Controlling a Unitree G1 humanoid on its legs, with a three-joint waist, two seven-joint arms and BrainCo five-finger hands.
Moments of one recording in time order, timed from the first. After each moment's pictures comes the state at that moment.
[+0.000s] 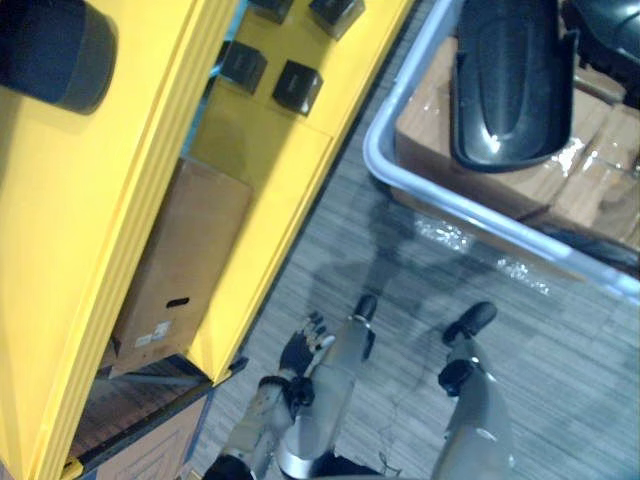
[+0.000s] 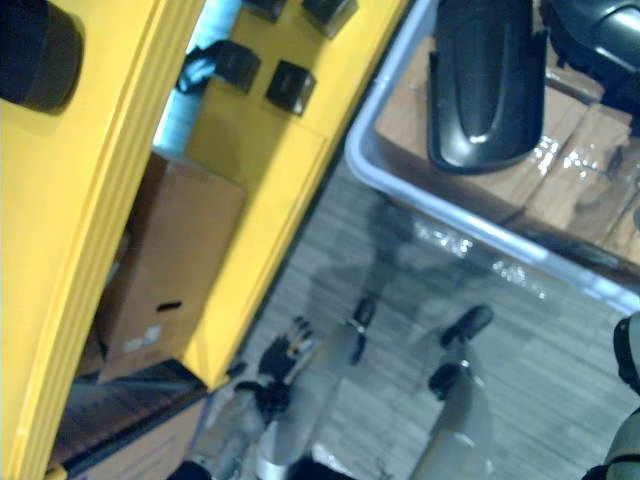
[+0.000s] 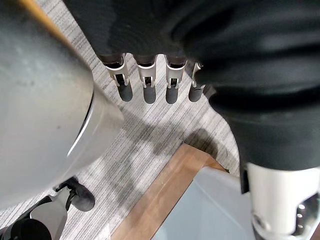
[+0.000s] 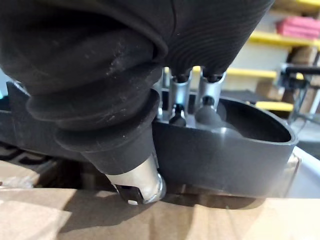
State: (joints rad) left arm -0.02 0.11 -0.45 0.41 -0.62 -0.13 0.03; right arm -1.17 -1.08 0.49 1.02 -0.54 0.27 -0.17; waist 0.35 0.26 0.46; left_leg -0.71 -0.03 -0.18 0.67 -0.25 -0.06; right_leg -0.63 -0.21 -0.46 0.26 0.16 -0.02
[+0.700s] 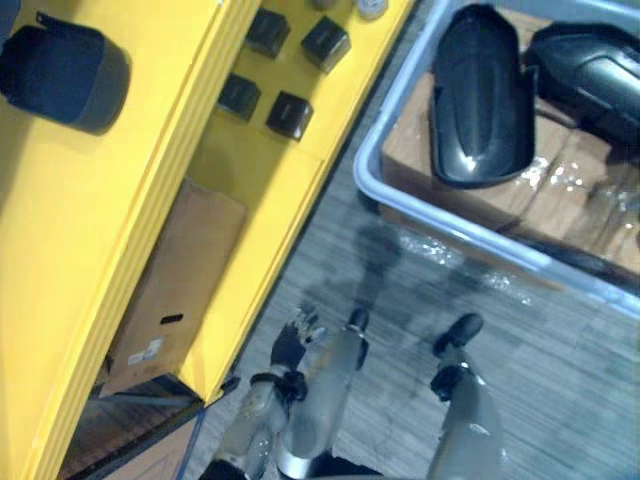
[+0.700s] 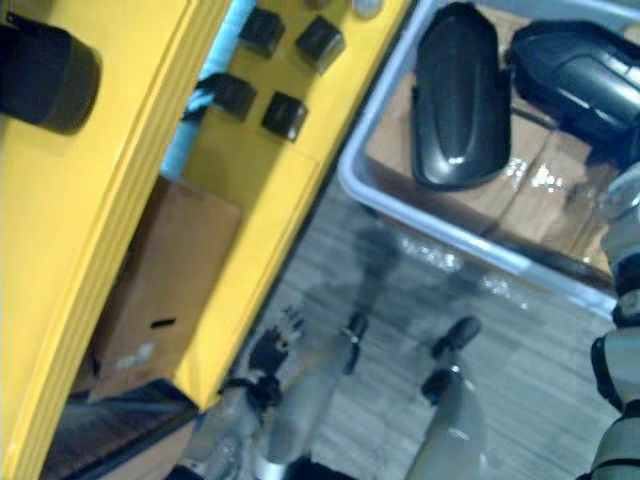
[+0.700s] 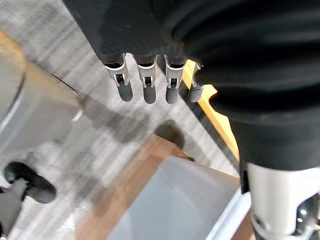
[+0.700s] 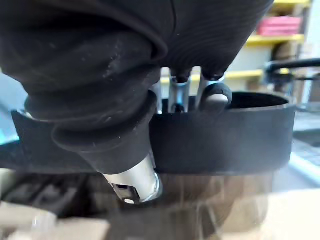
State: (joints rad) left arm 0.07 0.12 -0.35 0.25 -0.62 -0.11 0.02; right arm -1.03 -0.97 0.37 0.99 -0.41 0.19 -0.32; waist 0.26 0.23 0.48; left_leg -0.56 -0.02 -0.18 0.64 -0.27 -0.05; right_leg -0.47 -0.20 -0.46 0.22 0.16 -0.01
